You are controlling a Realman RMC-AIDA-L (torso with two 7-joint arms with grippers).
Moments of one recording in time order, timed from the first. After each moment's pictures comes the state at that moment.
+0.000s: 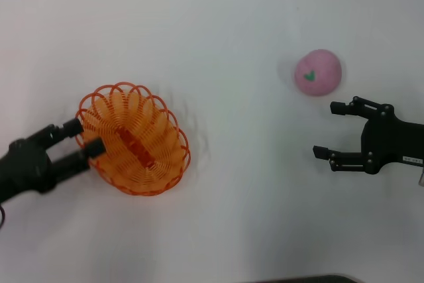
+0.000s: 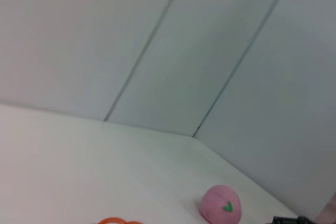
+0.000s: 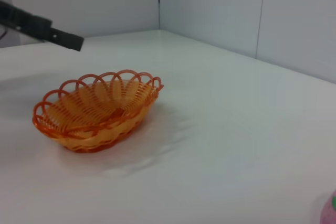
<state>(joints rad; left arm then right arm) -0.32 -2.15 0.13 0.58 2.27 1.81 -1.28 0.29 2.08 -0.52 -0.56 -2.11 -1.53 0.85</state>
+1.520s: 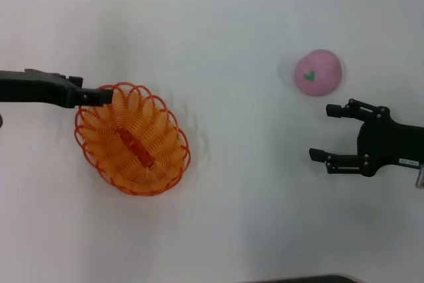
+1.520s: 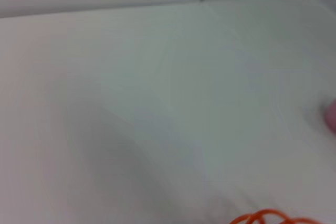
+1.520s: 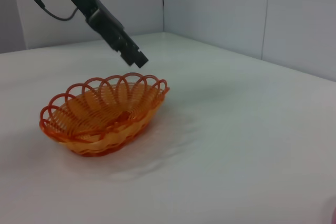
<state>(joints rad) -0.47 -2.16 0.88 1.11 2.38 1.42 -2.12 0.29 2.08 -0.52 -0.54 -2.11 -1.53 0.85</state>
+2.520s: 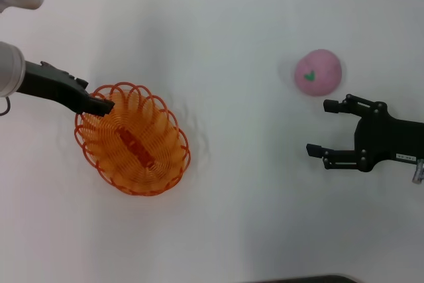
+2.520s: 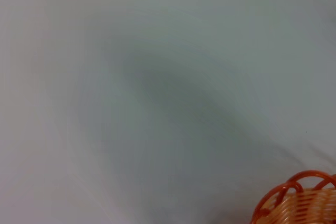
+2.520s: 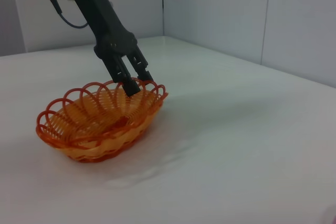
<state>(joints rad) -0.57 -2.16 1.07 1.12 2.62 1.36 -2.17 0.31 2.09 -0.52 -0.54 -2.11 -1.53 0.85</state>
